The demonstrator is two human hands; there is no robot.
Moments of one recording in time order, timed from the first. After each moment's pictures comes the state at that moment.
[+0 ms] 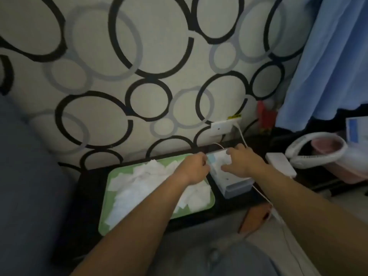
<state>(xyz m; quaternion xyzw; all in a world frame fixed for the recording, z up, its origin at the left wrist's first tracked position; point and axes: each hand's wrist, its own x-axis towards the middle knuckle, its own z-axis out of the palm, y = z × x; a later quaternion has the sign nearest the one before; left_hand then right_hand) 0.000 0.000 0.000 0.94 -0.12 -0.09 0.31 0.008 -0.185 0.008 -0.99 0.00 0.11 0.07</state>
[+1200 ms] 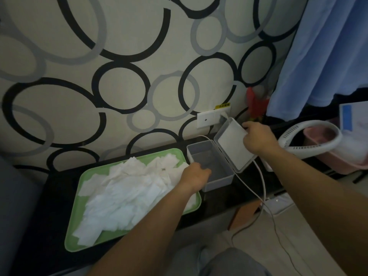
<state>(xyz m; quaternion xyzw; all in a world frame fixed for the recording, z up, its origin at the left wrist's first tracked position) 0.018 -0.056 -0.064 0.87 0.02 -0.19 0.46 0.051 -0.263 0.009 -0.96 0.10 -0.05 0.26</state>
